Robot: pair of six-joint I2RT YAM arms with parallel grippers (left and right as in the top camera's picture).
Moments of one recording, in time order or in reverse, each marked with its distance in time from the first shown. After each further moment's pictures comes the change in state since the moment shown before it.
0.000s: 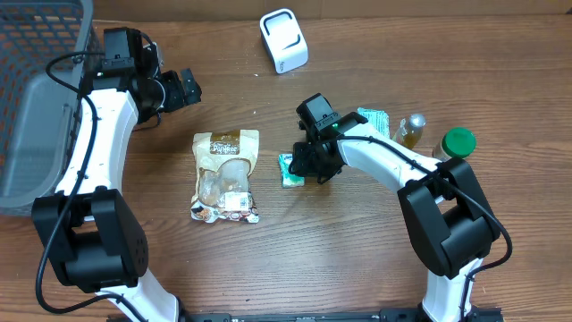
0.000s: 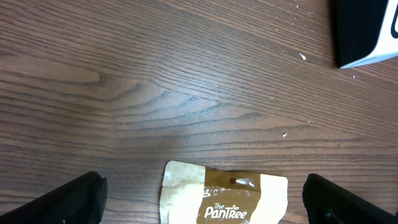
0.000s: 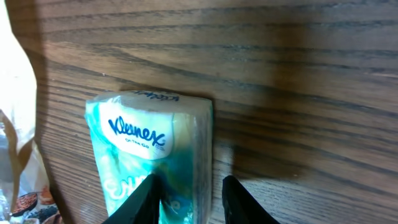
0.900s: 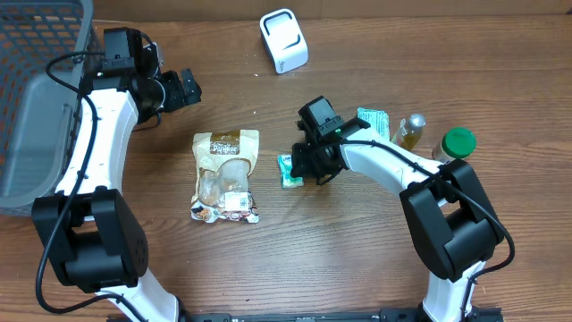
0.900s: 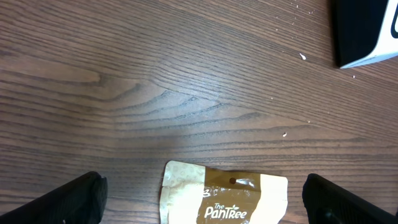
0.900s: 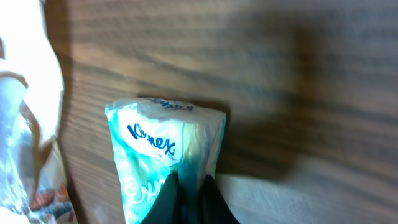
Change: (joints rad) left arm 0.000 0.000 0.000 0.000 0.000 0.000; right arm -0.003 -0.021 -0.050 0.071 -0.035 -0.008
